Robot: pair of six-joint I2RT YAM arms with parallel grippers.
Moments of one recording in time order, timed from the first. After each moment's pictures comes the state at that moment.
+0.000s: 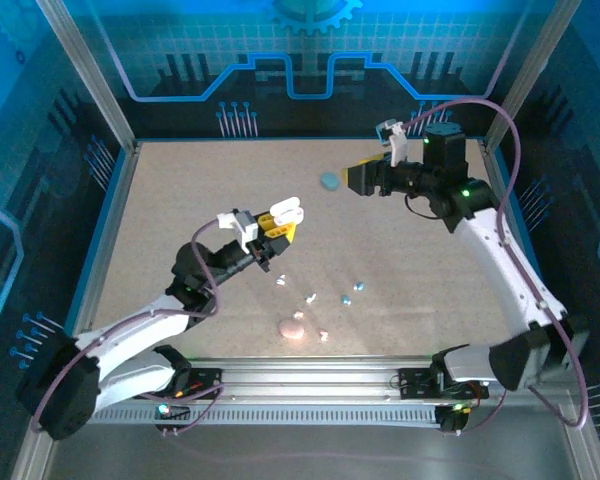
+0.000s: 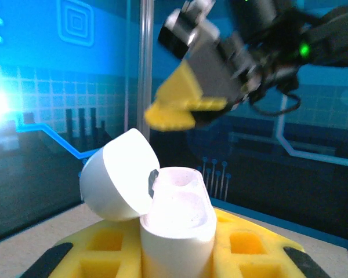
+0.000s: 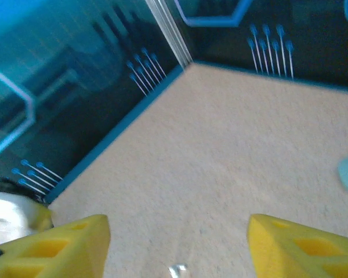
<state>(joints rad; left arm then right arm) -0.58 1.02 0.46 0.86 0.34 -0.15 0.27 1.39 1.41 -0.52 -0.66 0.17</state>
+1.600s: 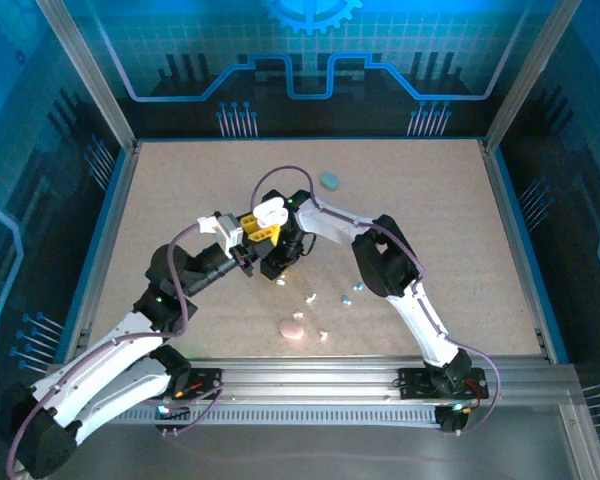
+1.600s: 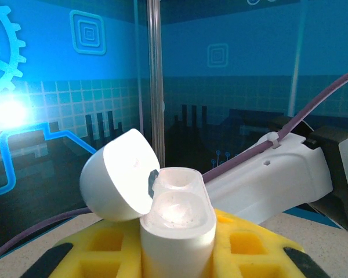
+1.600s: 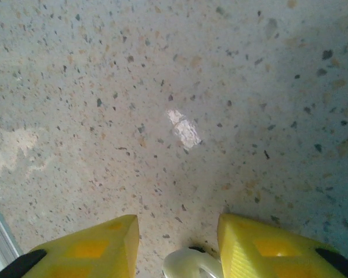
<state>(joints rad) -0.58 0.78 0.55 0.46 0.31 -0.05 0.77 2.40 1.99 -1.09 -0.51 -0.13</state>
